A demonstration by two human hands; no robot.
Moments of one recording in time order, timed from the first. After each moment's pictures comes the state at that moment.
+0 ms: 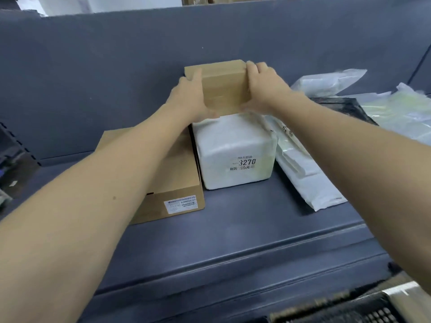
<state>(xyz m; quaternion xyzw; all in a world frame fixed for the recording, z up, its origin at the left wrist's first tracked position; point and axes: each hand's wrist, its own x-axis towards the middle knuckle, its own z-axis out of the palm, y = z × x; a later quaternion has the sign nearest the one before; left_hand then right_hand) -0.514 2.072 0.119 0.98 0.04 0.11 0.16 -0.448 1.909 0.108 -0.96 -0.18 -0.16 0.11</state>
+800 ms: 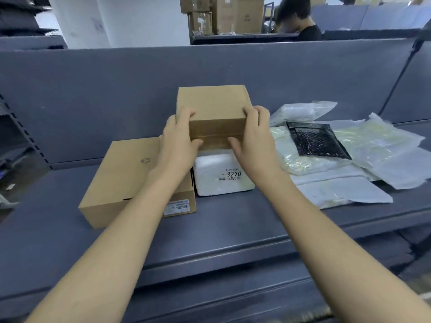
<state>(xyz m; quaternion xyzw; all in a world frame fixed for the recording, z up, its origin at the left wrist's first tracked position) -0.614 2.054 0.101 0.91 0.03 0.29 0.30 -0.572 1.904 0.083 -0.87 -0.20 -0.32 0.31</state>
